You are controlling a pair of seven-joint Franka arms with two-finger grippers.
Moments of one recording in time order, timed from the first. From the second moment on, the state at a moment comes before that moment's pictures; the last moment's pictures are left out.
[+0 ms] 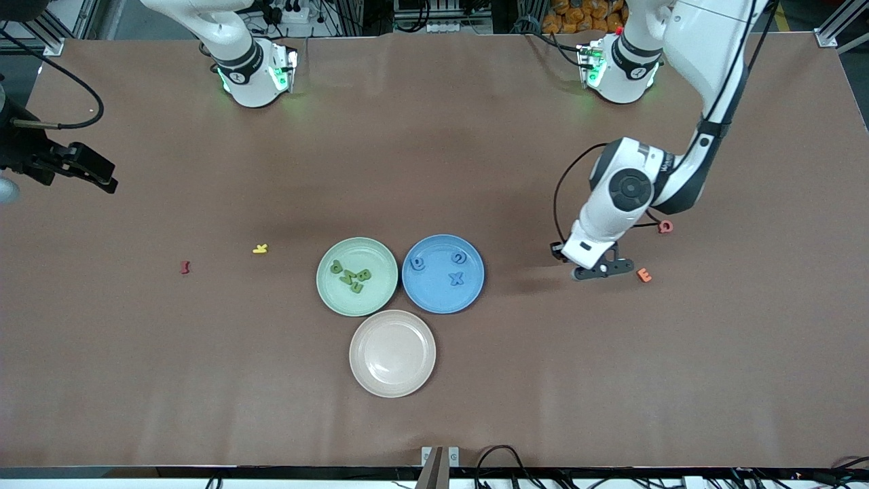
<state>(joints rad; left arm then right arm) -0.25 0.40 -0.15 -2.09 0.09 2.51 -0.62 0.03 0.03 0.03 -1.47 -0.06 1.51 0.20</state>
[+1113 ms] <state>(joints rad) -0.49 0.57 -0.15 -1.78 0.09 2.28 -0.82 0.01 0.06 0.00 -1.48 -0.06 1.51 0.23</state>
